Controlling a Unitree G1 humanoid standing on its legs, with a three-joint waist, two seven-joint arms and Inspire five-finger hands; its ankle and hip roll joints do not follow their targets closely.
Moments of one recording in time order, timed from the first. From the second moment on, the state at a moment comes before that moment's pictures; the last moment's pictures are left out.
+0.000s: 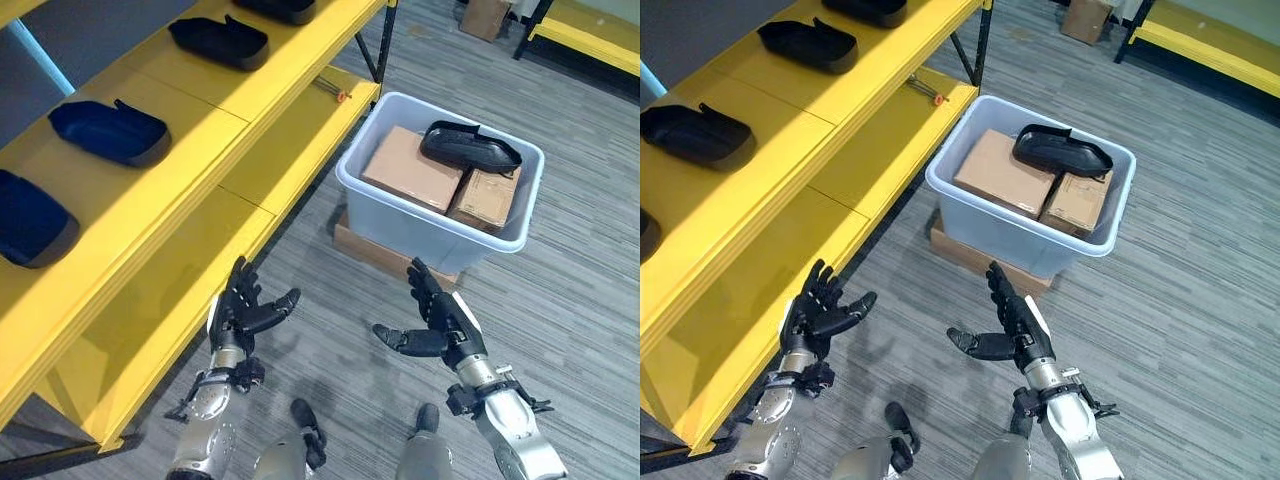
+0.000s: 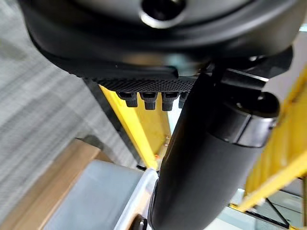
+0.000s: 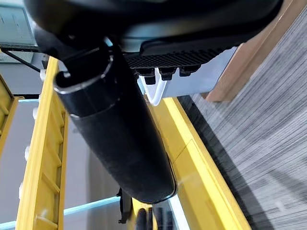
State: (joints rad) left arm 0.08 0.36 -0.04 0.11 -0.59 -0.23 0.15; right arm 0.14 -0.37 0.27 -0.07 0.32 -0.17 0.02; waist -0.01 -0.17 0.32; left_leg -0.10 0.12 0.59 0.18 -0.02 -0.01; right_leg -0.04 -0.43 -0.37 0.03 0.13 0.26
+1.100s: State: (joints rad) left arm 0.02 0.26 -0.19 0.09 -0.61 -0.23 0.15; right arm 0.15 -0.45 0.13 -0.02 0.27 -0.20 -0.09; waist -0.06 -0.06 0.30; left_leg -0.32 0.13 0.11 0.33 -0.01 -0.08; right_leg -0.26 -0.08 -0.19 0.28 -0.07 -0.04
